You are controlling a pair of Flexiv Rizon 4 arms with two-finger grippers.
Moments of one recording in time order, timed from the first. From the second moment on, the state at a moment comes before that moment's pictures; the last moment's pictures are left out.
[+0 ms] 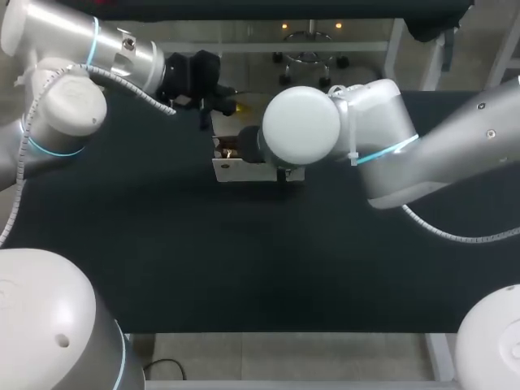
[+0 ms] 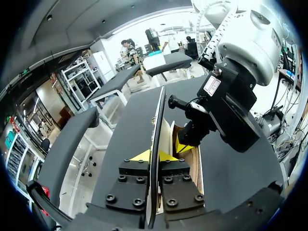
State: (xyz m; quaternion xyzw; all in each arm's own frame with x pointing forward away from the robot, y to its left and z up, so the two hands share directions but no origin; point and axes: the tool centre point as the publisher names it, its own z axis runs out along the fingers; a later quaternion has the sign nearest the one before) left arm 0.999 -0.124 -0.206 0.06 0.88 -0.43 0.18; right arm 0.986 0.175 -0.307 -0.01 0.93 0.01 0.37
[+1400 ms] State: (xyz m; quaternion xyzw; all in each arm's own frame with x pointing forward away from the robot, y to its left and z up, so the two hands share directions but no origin) left arm 0.996 -0.118 -0.209 0.06 0.87 -0.45 0.17; right arm 0.994 0.172 -0.335 0.01 0.94 0.01 0.34
